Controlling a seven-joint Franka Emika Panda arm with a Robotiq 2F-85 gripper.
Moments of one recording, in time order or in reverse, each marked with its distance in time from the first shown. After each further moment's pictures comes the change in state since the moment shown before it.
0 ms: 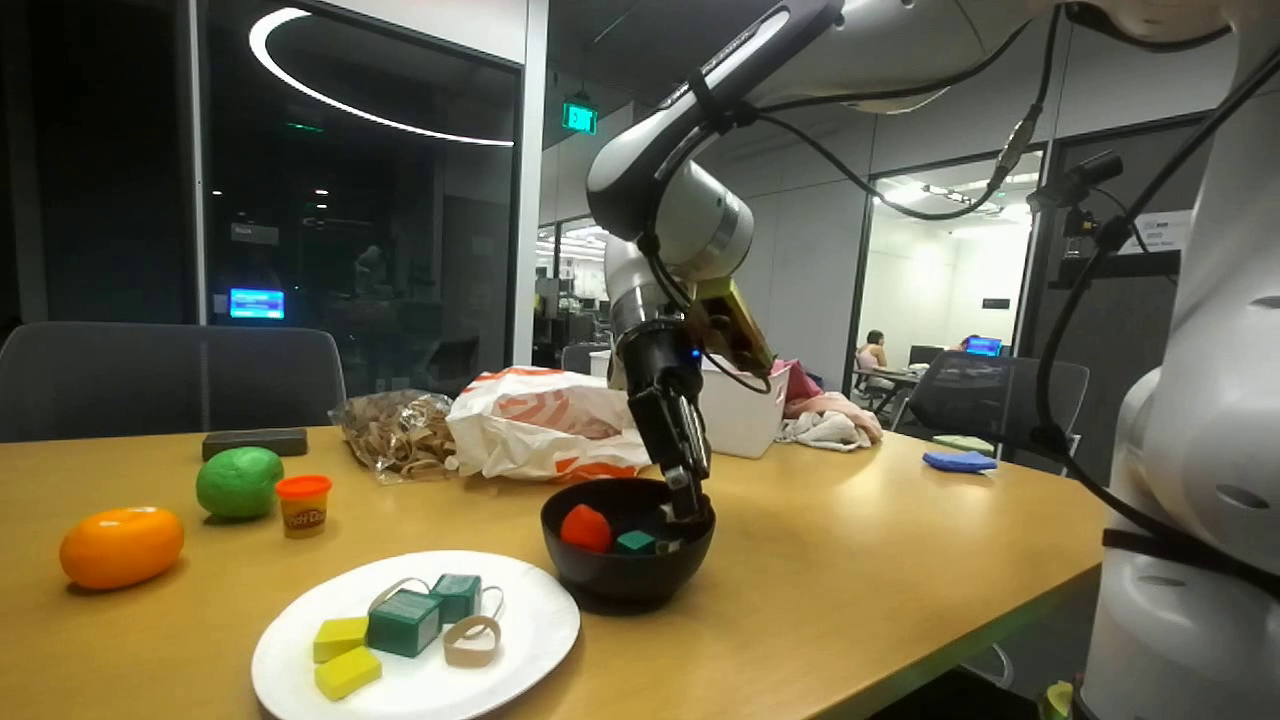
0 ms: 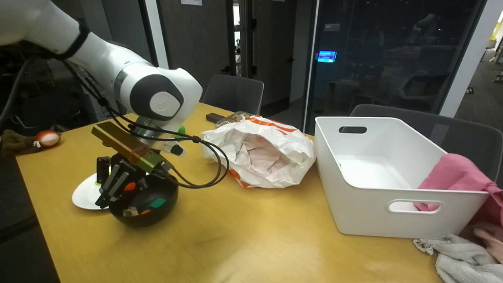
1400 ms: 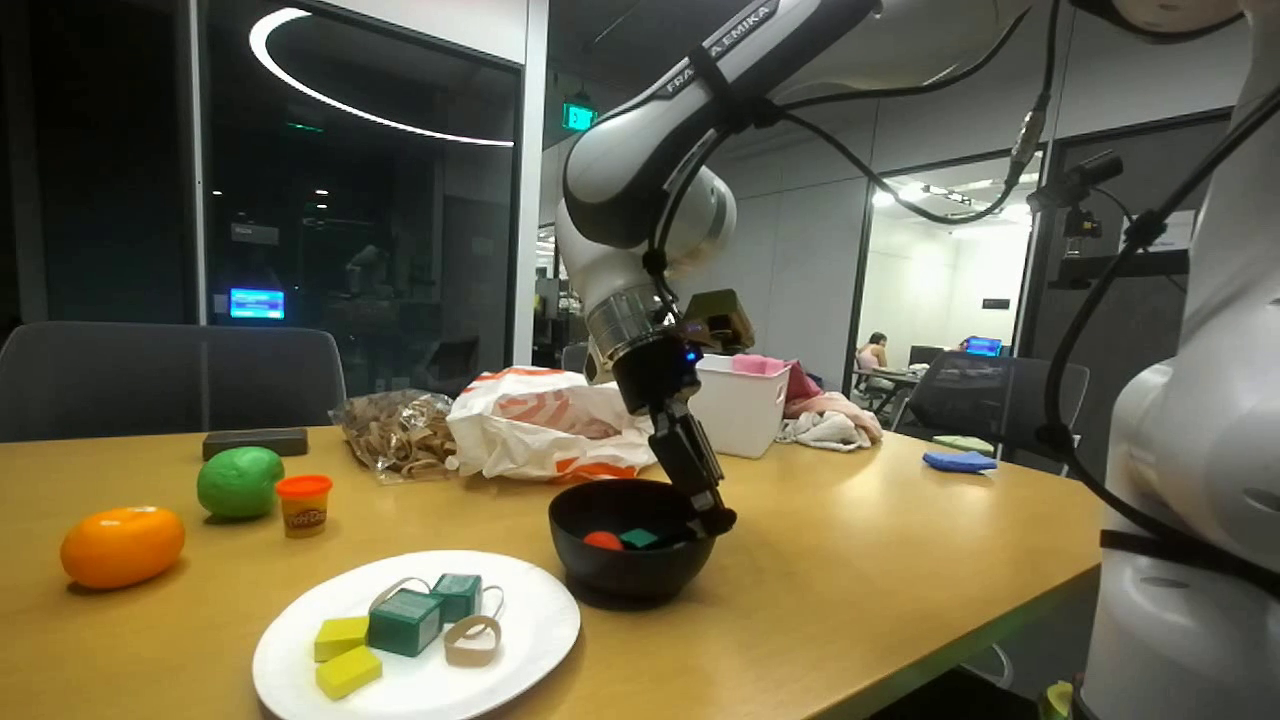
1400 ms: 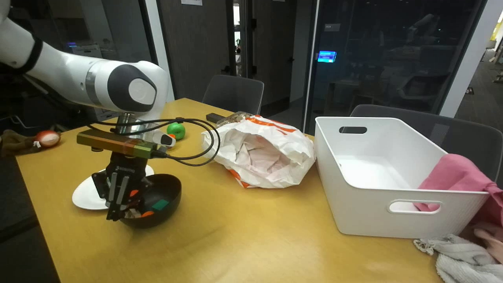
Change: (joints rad) arm 0.067 -0.026 0.077 -0.017 -0.307 0.071 0.079
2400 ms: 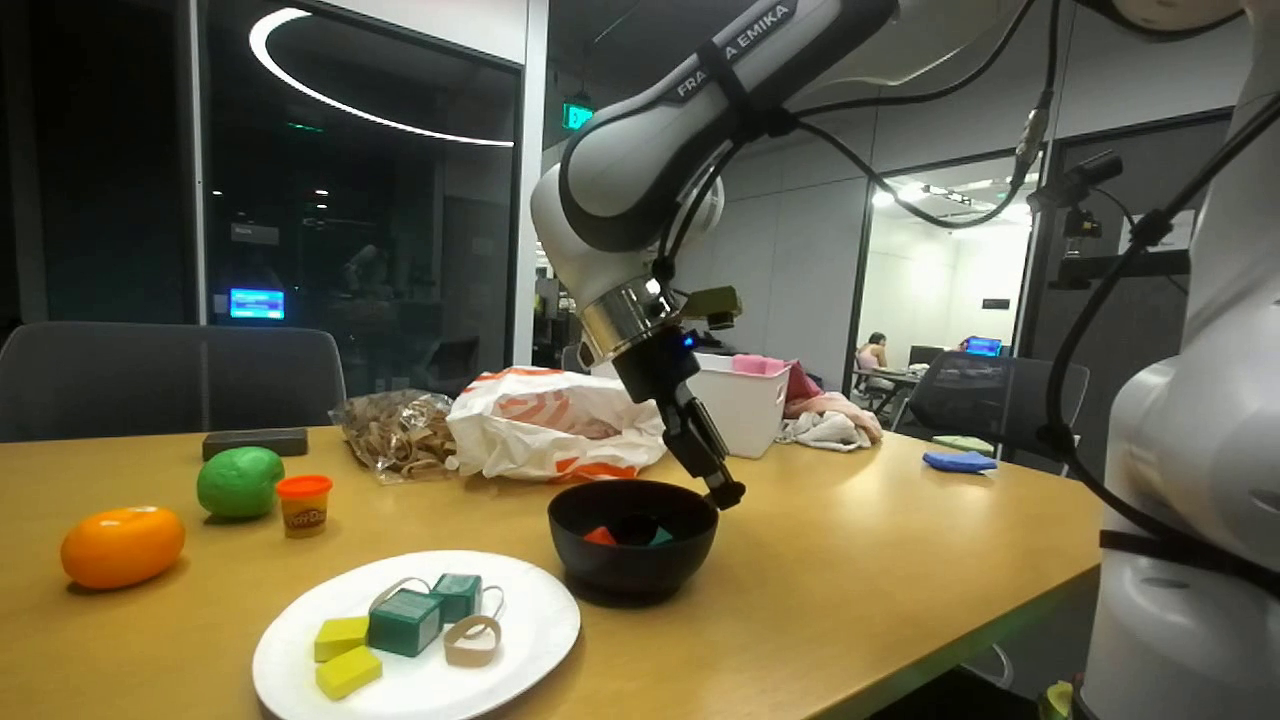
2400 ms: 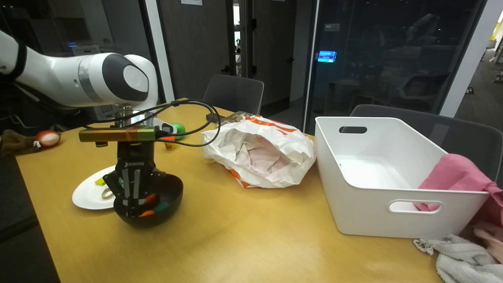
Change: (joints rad) arm 0.018 -0.001 0.026 0.029 -0.236 -0.019 0.074
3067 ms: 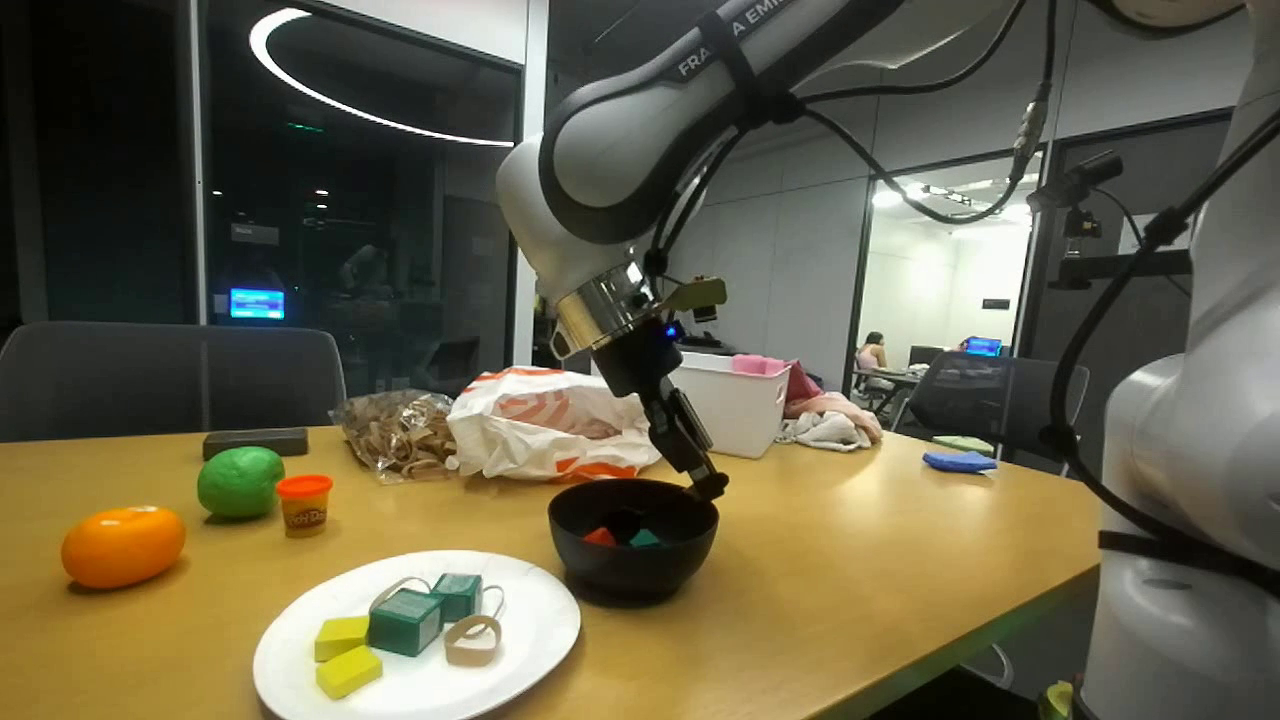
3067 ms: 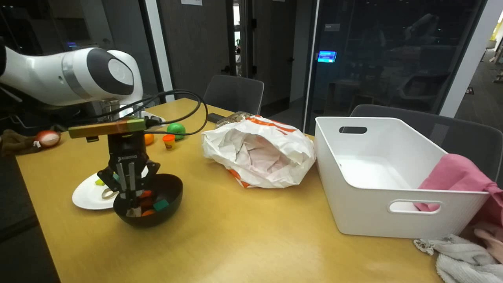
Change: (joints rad) arm 0.041 -0.001 0.040 0.022 -0.064 0.001 0.024
